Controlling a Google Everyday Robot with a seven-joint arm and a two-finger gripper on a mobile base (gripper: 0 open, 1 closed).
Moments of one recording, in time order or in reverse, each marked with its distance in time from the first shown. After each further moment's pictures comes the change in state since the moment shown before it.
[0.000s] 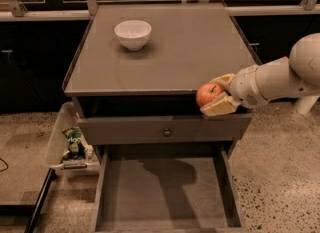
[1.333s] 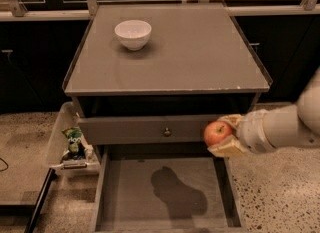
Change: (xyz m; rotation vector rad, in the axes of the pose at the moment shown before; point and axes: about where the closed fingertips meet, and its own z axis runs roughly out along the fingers) arm 0.067 0.083 0.004 -0.017 0.064 0.038
